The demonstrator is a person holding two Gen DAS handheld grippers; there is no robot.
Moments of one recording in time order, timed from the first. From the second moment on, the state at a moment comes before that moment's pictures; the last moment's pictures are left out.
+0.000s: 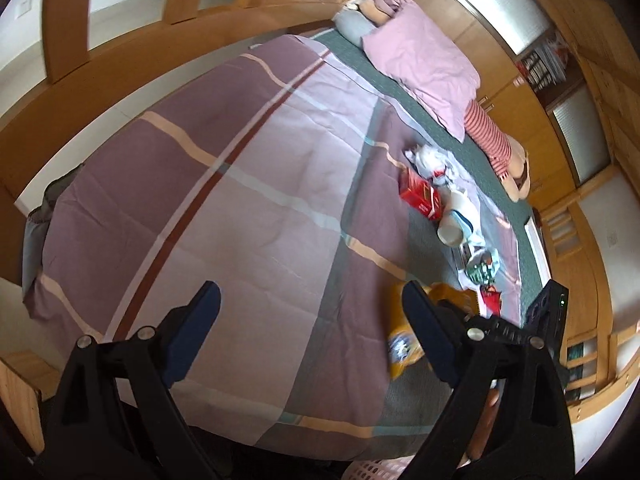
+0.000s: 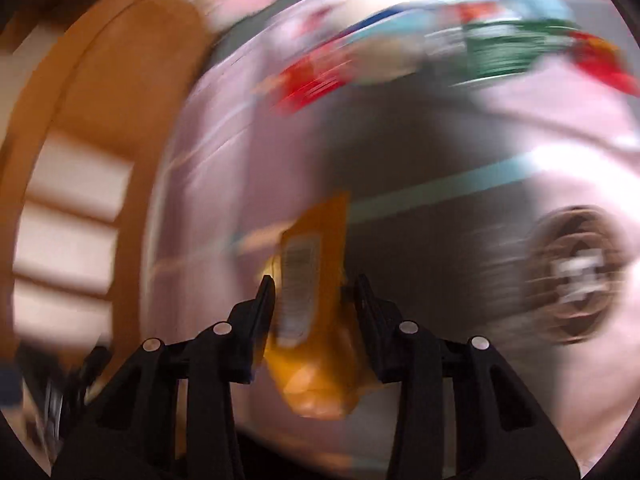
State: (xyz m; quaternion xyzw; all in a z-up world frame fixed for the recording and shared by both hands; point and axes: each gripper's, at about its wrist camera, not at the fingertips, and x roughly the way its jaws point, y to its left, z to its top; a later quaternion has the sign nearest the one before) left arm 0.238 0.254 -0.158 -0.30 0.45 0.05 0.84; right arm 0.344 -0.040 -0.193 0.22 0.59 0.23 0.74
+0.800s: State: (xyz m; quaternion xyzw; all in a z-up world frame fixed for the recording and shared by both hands) left arm 0.248 0.244 -0.171 -0.32 0.47 0.04 0.82; right arm 0.407 -0.137 -0.177 0.21 0.54 0.01 0.81
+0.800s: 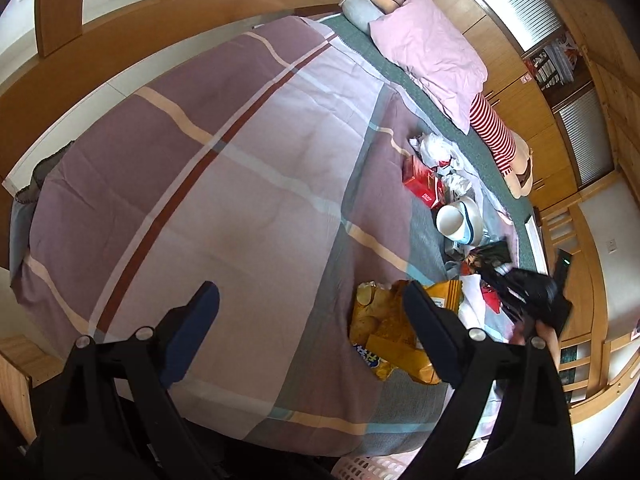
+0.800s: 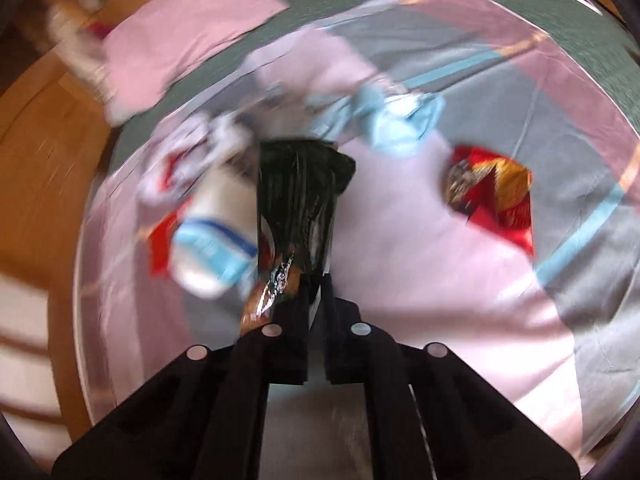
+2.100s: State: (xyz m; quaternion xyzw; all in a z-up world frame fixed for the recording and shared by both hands) left arm 0.293 0.150 -0.196 -0.21 0.52 -0.09 0.82; right arm 0.312 -0.108 -0.173 -0.01 0.55 -0.01 0.83
